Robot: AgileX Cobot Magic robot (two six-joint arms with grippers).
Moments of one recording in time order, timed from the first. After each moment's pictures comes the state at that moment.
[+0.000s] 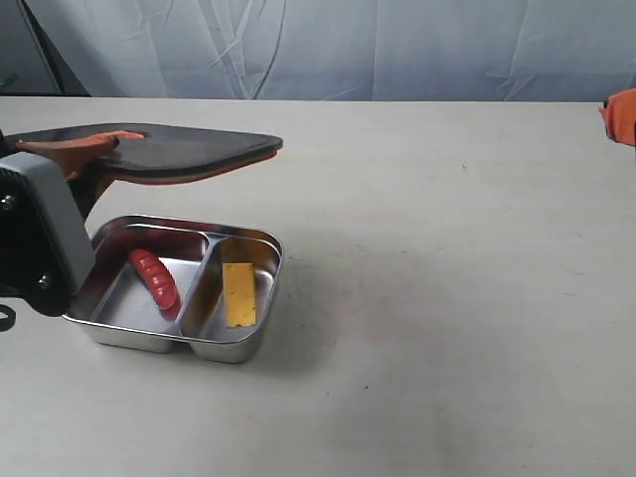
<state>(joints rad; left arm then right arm) -0.40 0.94 -0.36 -0.14 -0.29 1.43 0.83 0.78 -0.96 -0.47 0.98 0.52</state>
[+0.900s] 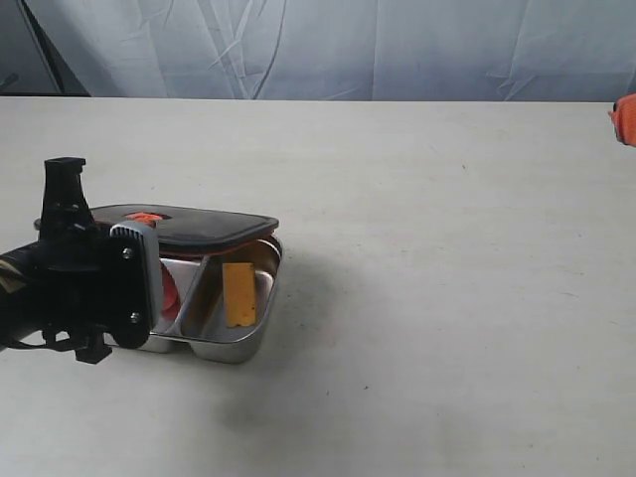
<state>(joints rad) -0.49 1.28 -0.31 -0.51 -0.44 1.68 0.83 0.78 -0.96 -0.49 1.00 0.52</state>
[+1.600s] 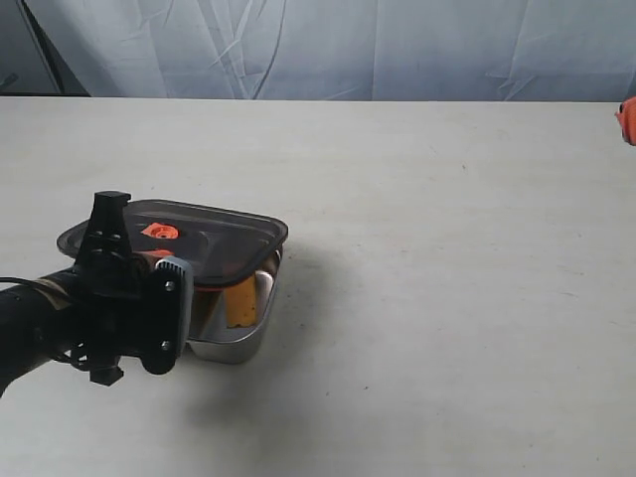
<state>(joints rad) -0.54 1.45 -0.32 -0.54 -0.47 1.74 0.83 0.78 -0.95 -0.52 1.01 0.51</state>
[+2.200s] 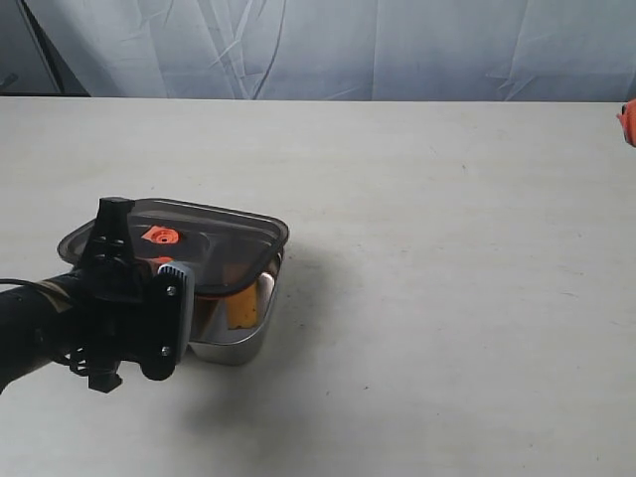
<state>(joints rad) -0.54 1.45 -0.32 -0.53 -0.41 1.74 0.83 0.78 -0.95 -0.52 1.02 0.51</state>
